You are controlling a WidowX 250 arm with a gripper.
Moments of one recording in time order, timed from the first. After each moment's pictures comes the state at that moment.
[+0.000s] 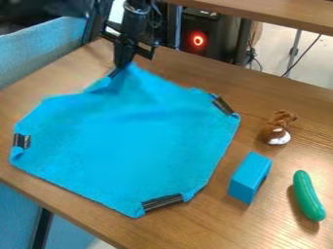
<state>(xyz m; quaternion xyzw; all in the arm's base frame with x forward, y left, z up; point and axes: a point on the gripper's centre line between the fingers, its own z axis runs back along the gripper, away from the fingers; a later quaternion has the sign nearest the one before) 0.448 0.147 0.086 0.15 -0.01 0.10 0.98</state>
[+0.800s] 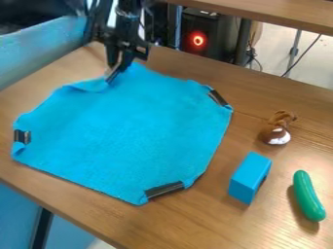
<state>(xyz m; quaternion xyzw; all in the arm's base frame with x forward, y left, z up) 0.452 0.165 0.083 0.13 -0.07 0.12 0.98</state>
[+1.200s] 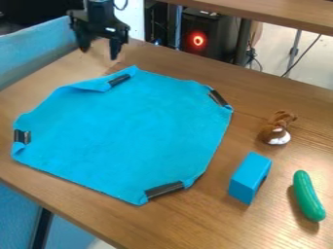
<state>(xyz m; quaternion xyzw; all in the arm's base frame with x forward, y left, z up) 0.424 0.182 0.115 0.11 -0.15 0.16 0.97</state>
